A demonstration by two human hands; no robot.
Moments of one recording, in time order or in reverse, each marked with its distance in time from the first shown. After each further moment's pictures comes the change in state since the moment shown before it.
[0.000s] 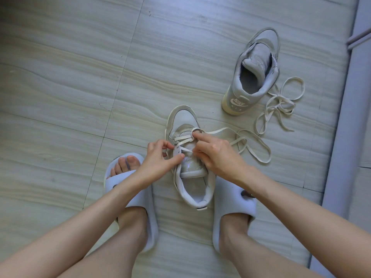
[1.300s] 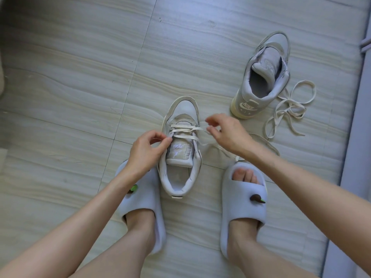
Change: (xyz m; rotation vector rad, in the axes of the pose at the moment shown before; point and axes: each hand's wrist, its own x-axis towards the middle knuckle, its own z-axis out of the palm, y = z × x) left_hand 0.019 -0.005 -0.041 -0.052 0.214 0.156; right_hand 0.048 0.024 -0.016 0.125 0.021 0.339
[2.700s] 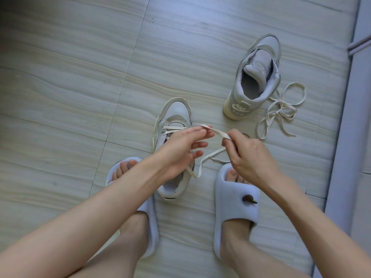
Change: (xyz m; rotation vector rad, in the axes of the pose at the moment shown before) left_hand -0.021 0.082 0.044 -0.692 -0.532 -0.302; right_hand -0.075 -0.005 -0.029 -0.091 0.149 -0.007
